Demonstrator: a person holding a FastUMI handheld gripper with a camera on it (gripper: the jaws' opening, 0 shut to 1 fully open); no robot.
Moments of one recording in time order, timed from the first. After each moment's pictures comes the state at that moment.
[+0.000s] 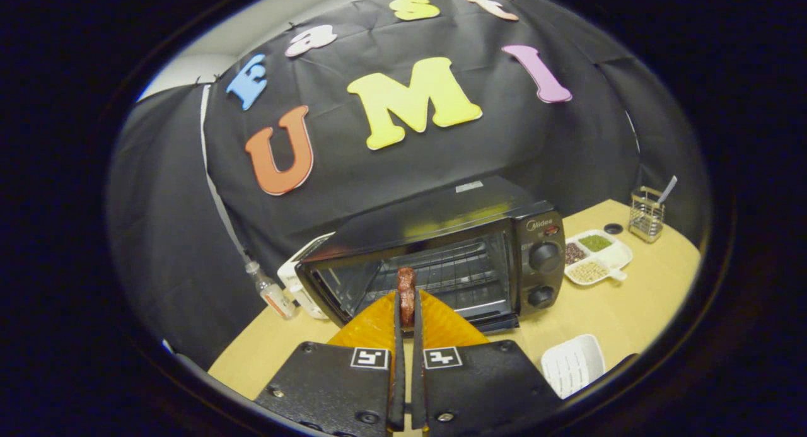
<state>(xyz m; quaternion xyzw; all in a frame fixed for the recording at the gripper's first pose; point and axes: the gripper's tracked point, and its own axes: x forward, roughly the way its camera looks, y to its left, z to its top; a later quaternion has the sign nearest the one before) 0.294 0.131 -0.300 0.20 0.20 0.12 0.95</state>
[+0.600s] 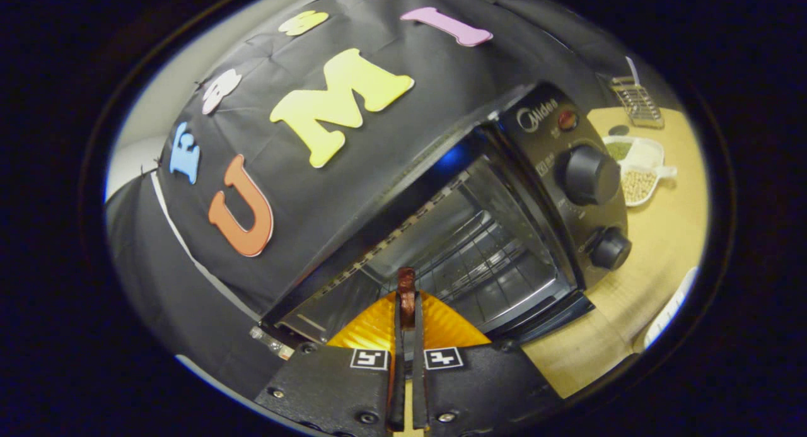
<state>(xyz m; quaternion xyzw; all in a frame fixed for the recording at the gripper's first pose) 0.378 0.146 -0.362 0.41 0.20 0.09 0.89</state>
